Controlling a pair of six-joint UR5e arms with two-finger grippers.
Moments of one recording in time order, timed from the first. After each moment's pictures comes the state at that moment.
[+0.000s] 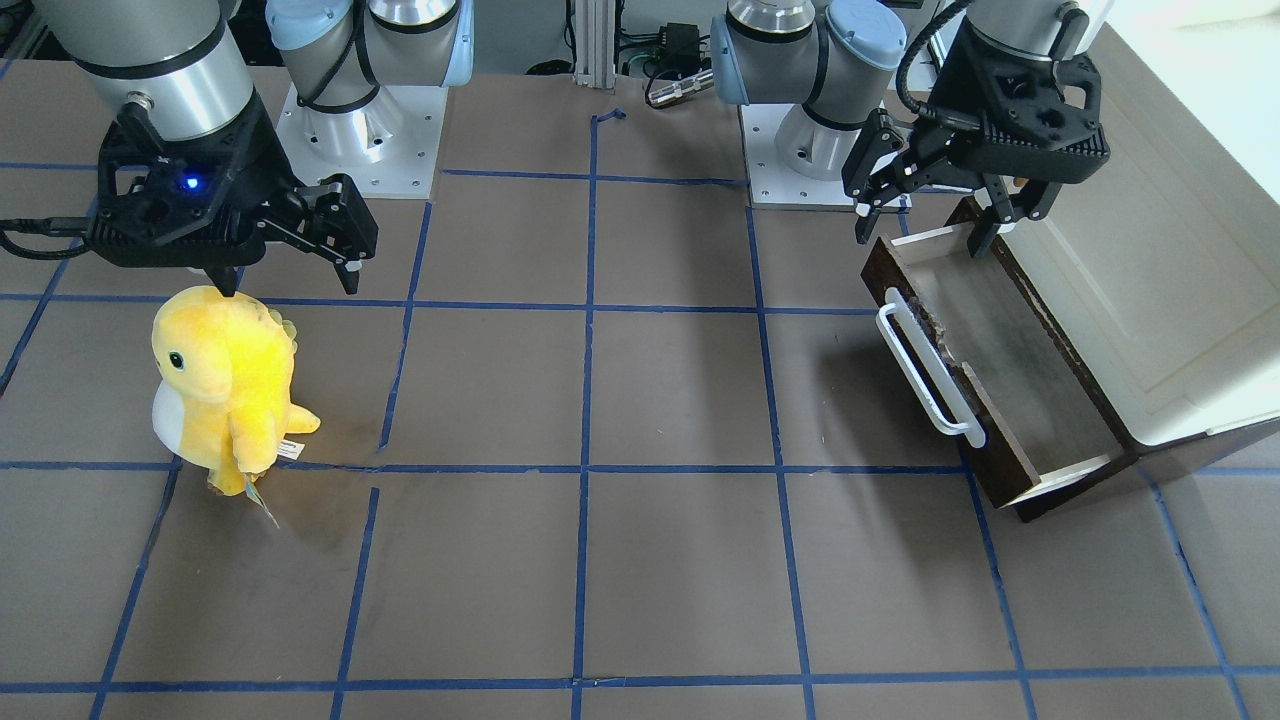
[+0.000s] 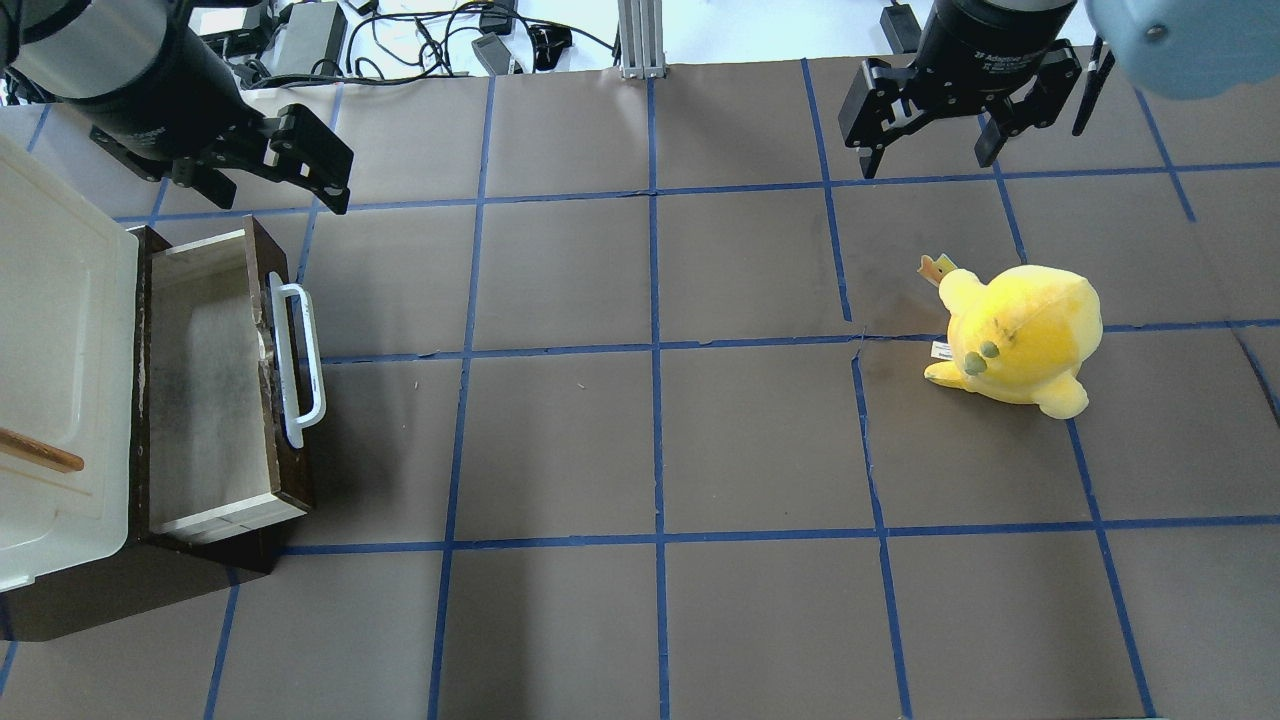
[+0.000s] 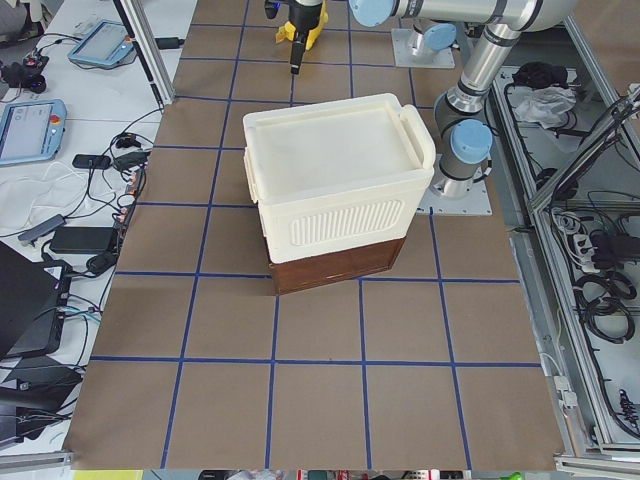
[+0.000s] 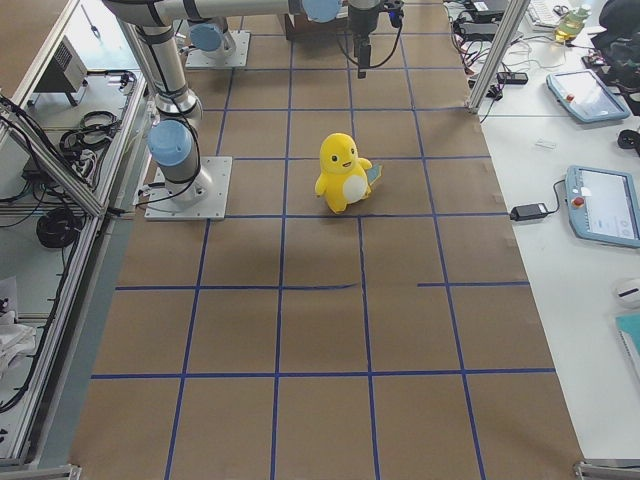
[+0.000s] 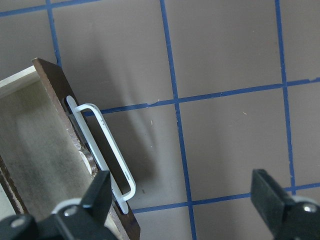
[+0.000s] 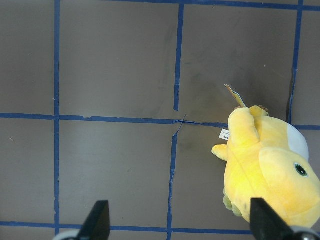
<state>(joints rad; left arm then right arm) -1.50 -1.49 -1.58 -1.49 1.53 0.18 1.60 -1.48 1.44 -1.57 -1.58 -0.02</state>
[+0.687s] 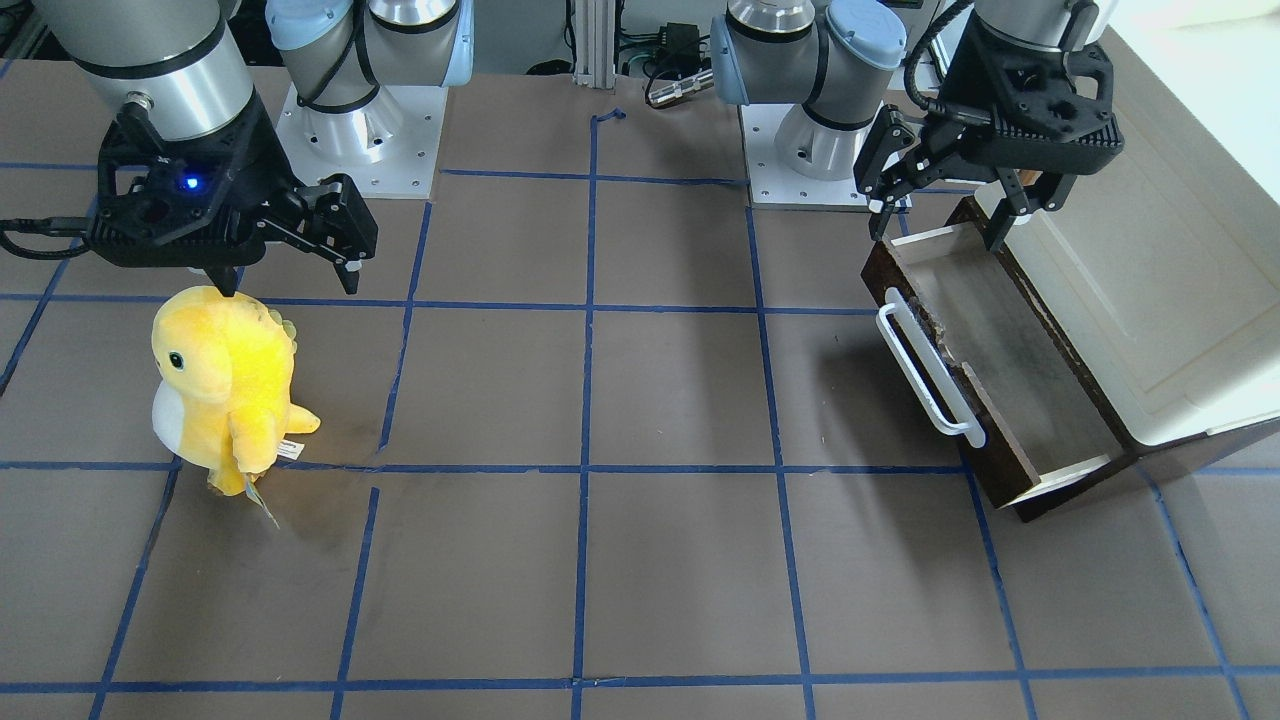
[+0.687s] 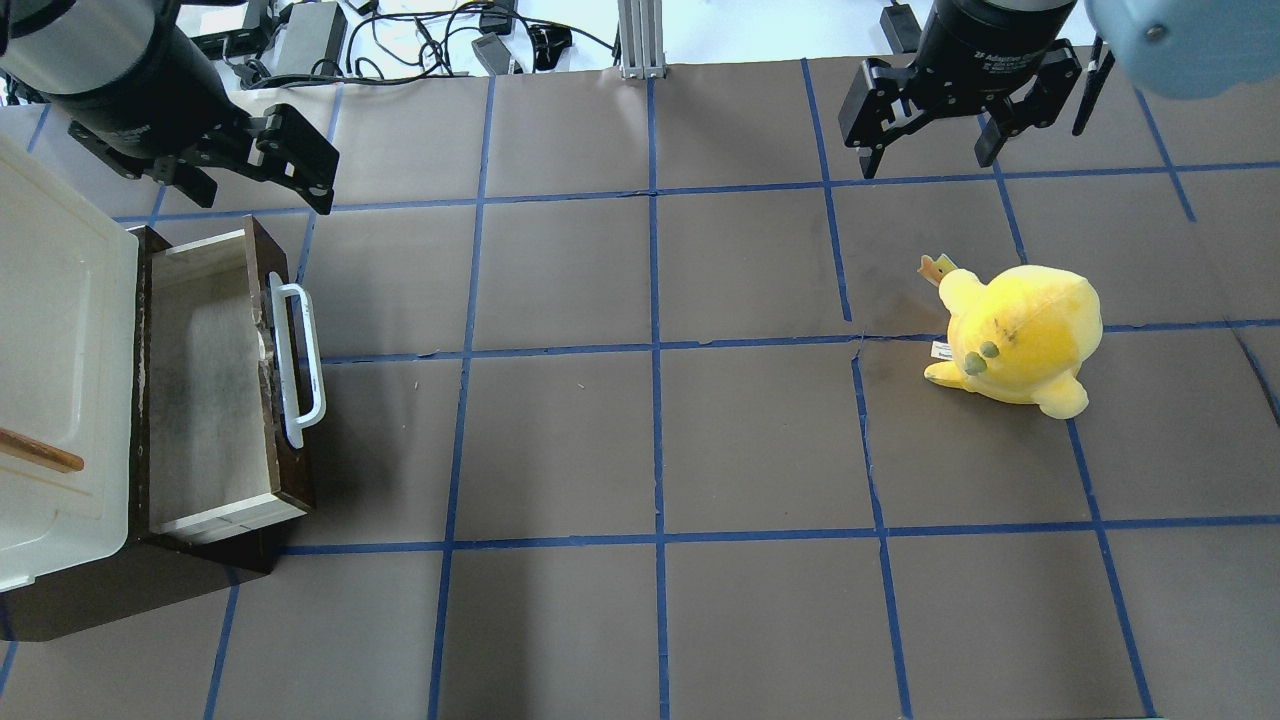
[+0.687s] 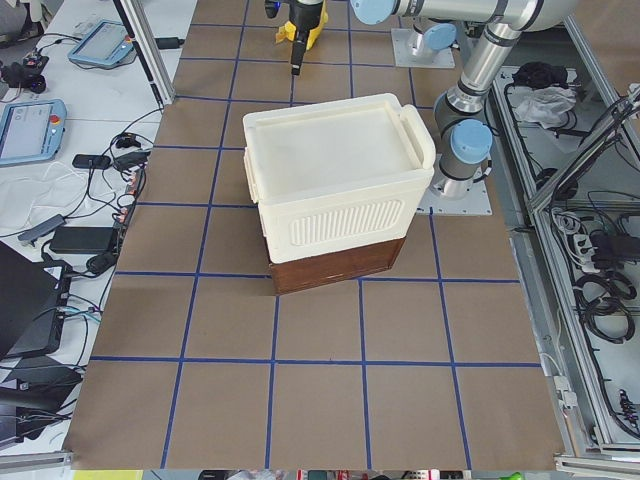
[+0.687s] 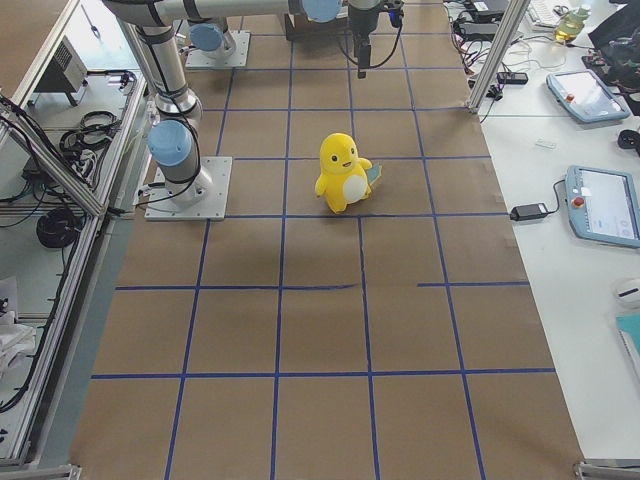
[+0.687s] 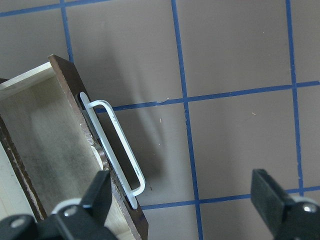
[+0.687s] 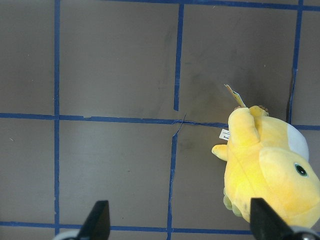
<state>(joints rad) -1.50 -1.49 -1.57 -1.50 1.58 0.18 1.60 -1.48 1.44 -1.57 -1.58 -0.02</state>
